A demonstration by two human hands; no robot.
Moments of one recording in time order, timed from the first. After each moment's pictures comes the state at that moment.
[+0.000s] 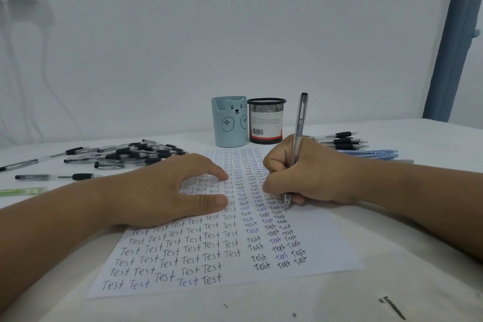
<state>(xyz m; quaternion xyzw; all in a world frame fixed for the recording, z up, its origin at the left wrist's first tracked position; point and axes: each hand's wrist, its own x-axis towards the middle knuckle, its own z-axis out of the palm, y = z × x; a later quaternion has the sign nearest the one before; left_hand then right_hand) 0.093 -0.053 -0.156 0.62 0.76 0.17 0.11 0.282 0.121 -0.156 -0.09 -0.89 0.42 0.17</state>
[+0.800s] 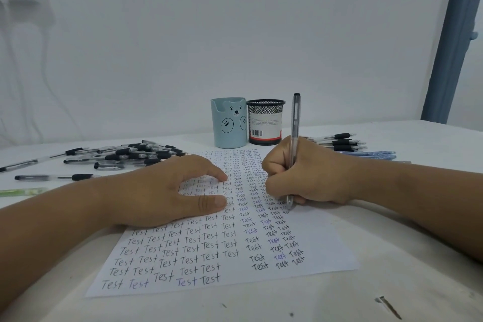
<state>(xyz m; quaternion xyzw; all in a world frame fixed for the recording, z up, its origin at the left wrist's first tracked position) 0.093 -0.054 -0.155 0.62 0.76 0.17 0.12 0.281 0.124 -0.156 -0.08 -0.89 0.43 0.16</state>
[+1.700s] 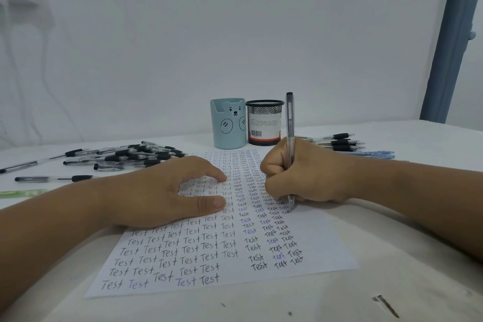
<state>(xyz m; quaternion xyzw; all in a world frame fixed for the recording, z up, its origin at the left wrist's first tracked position) 0.091 -0.053 -0.155 0.63 0.75 0.16 0.12 0.279 0.127 -0.154 -0.07 -0.89 0.42 0.14</state>
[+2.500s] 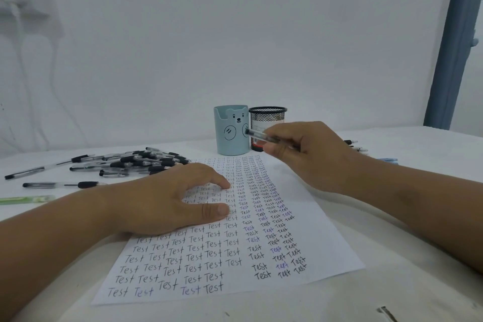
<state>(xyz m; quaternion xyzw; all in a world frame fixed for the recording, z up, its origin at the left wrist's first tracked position) 0.092 -0.053 -0.155 0.63 0.75 0.15 0.11 0.276 0.148 -0.148 -0.07 -0.92 0.16 0.36</state>
